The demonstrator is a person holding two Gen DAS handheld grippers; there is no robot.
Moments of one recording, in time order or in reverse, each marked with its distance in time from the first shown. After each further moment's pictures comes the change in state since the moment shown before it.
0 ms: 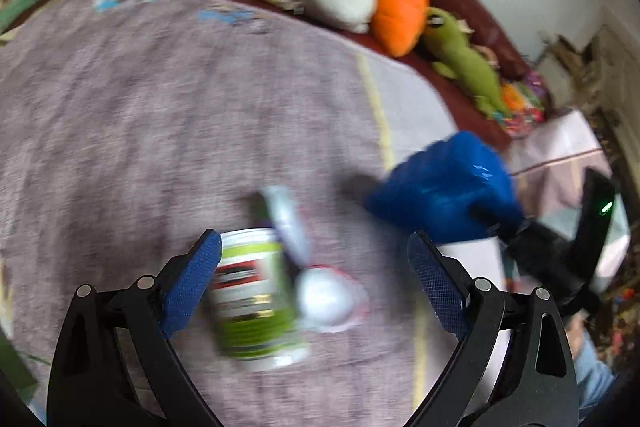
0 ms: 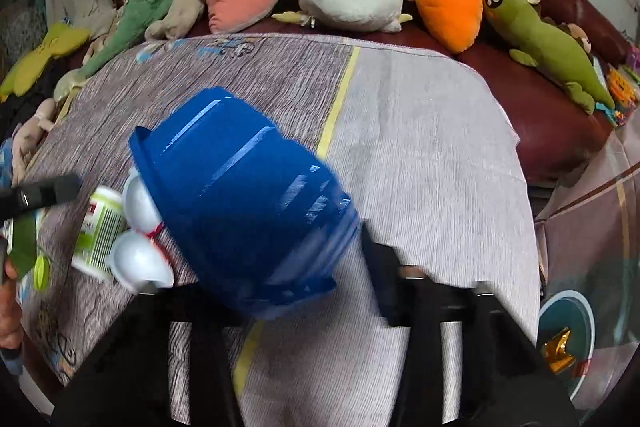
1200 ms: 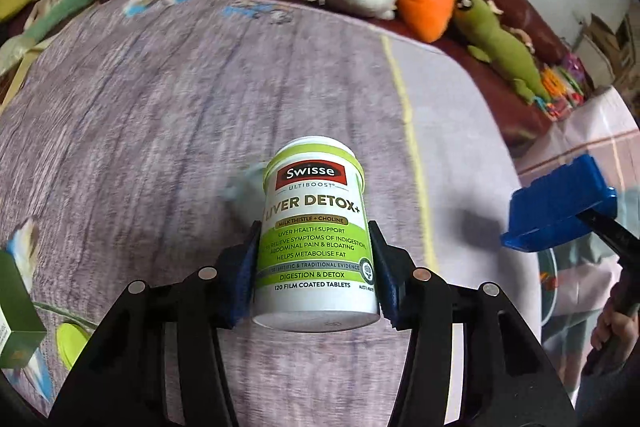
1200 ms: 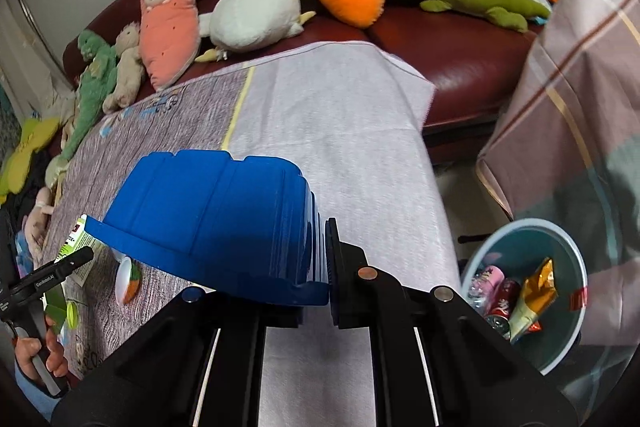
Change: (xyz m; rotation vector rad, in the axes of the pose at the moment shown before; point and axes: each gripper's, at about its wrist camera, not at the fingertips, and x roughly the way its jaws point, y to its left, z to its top) left arm -0.001 -0.053 -0.022 0.042 0.007 0.166; right arm -0.079 -0.135 -0.040 0.303 -0.025 -0.007
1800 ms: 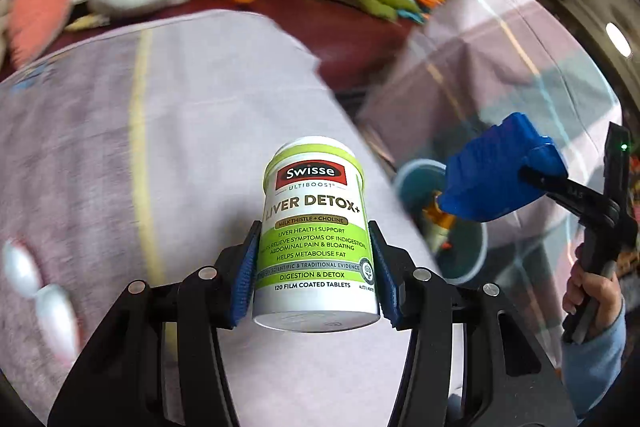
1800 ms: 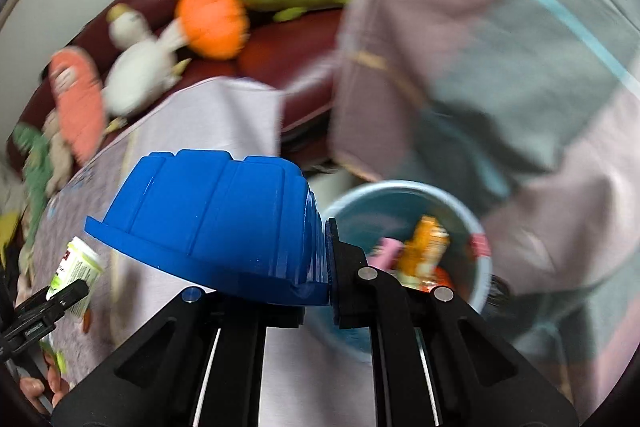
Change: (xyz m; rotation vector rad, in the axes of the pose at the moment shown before) left arm 0.046 -0.239 -0.025 0.392 0.108 -0.294; right arm -0.079 -0.194 -0.049 0.344 -0.070 -0.221
